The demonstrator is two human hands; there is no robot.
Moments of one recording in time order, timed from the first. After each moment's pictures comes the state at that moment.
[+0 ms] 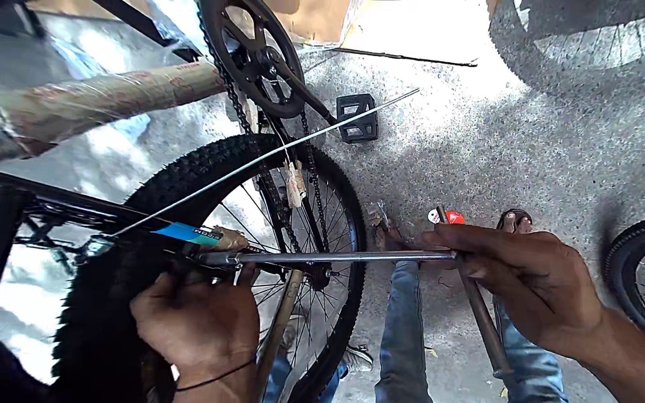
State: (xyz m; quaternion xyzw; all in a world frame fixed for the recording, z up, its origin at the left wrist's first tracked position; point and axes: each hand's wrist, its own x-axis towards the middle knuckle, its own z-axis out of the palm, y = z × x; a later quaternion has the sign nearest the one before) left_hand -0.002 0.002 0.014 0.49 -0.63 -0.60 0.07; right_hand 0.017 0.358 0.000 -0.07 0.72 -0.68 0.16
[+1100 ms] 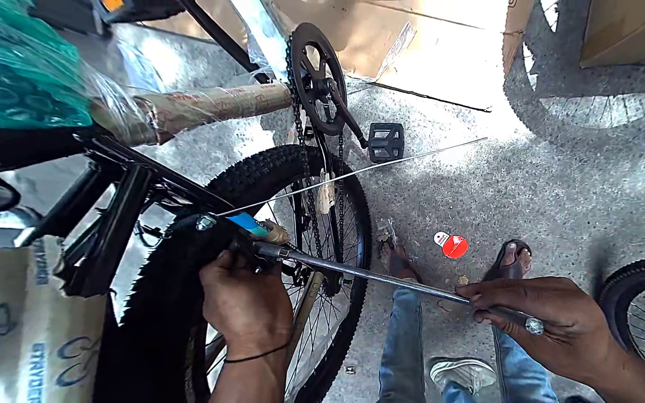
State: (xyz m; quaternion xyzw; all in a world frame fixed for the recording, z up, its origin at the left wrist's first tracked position) left_hand -0.011 0.012 0.013 0.51 -0.62 -0.58 0.12; right_hand 0.053 0.364 -0.010 -0.13 0.69 -0.69 0.19
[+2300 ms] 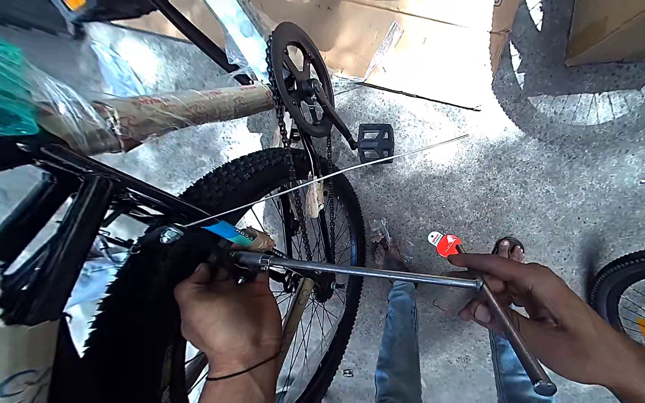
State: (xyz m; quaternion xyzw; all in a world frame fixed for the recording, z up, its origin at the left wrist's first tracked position) left_hand -0.012 0.013 0.011 0.51 -0.60 -0.60 0.15; right_hand 0.027 0.366 0.008 0.01 0.62 -0.68 0.40
